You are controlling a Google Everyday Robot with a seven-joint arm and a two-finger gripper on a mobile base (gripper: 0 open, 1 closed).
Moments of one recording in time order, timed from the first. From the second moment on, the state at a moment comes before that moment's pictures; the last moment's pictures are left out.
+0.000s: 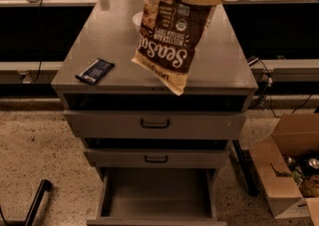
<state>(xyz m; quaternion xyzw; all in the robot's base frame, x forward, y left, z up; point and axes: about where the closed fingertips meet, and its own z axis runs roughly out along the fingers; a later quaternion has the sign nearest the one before) 0.578 -0.060 1.075 -0.65 0.49 0.18 0.55</state>
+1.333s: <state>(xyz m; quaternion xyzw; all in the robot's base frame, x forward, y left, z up) 0.650 -0.109 1.036 -0.38 0.68 0.10 0.62</state>
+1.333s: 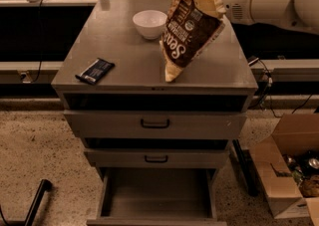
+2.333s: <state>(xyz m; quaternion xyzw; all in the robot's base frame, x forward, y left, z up) 0.690 -0.138 1.051 -0.28 0.66 0.09 0.69</state>
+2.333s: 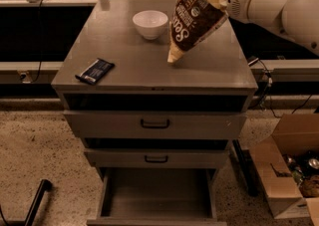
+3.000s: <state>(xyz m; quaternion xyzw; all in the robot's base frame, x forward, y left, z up) 0.690 -0.133 1.051 -0.28 0.66 0.09 0.69</state>
